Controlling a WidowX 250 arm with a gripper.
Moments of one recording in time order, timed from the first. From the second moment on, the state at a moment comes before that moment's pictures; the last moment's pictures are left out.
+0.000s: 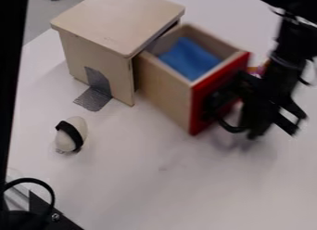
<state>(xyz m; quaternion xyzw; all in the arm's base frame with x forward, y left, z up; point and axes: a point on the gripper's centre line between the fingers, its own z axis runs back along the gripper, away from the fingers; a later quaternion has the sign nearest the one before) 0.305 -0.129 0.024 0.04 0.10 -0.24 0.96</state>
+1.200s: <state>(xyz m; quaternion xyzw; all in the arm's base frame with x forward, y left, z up) 0.310 -0.131 0.109 0.01 -0.05 -0.18 0.98</state>
